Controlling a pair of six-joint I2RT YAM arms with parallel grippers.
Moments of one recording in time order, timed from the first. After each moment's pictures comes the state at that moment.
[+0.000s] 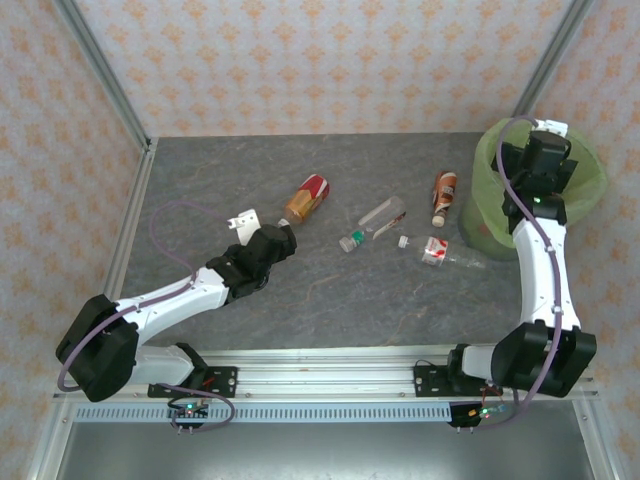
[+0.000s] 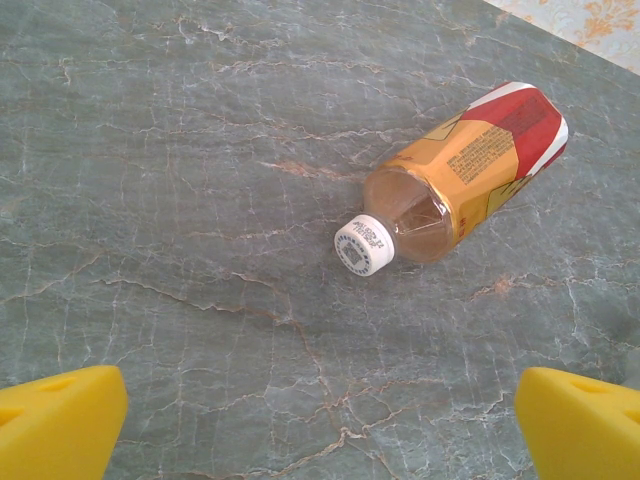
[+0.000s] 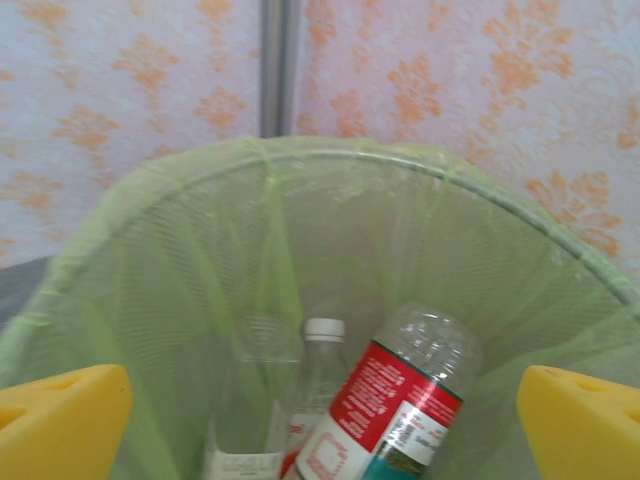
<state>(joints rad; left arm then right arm) -0.66 1.28 0.71 -0.20 -0.57 -0.88 -0.22 1.27 1.26 -0.36 0.28 -0.02</state>
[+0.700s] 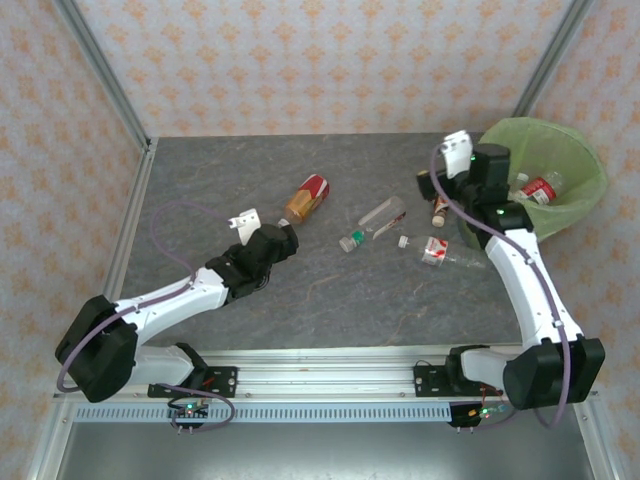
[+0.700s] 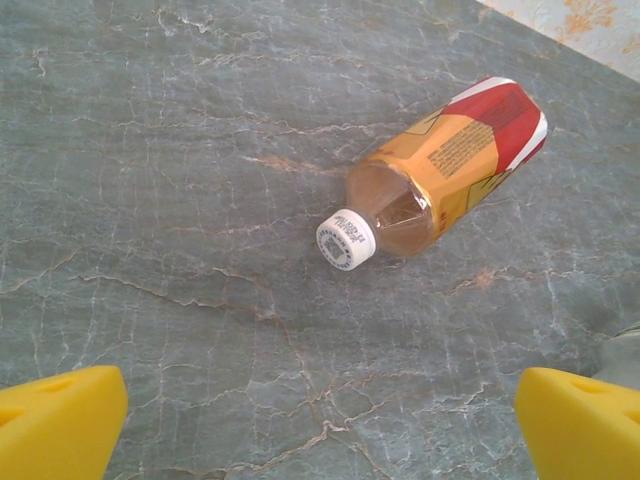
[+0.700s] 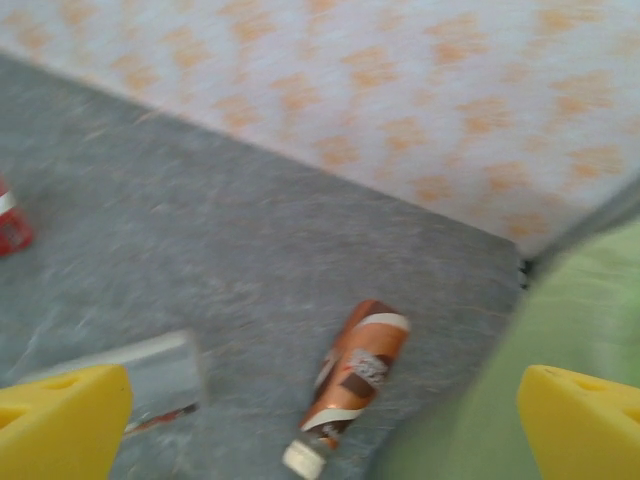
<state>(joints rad) -0.66 1.27 0.71 -0.19 -0.55 -0.88 0.12 1.20 1.16 -0.44 -0.03 -0.36</state>
